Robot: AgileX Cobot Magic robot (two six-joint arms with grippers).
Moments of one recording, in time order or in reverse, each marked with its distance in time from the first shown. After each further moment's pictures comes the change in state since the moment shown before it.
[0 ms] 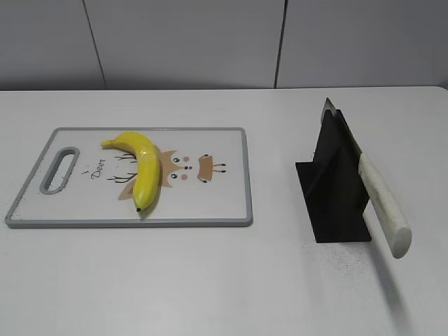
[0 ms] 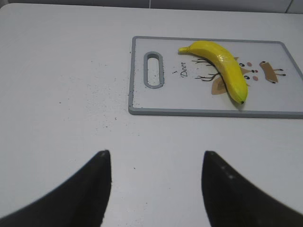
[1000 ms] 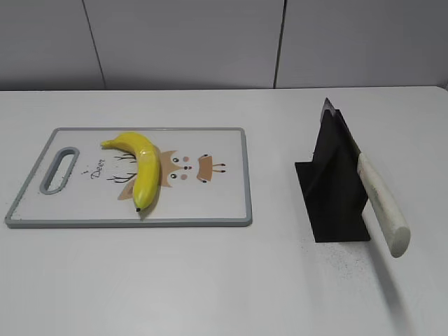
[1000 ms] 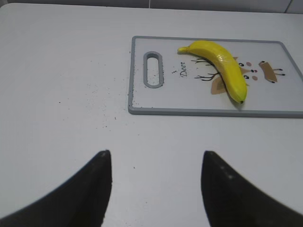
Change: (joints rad) left arm 0.000 0.000 0.001 -0.001 -0.001 0.000; right arm -0.017 -0.248 0.027 0.008 0.126 -0.020
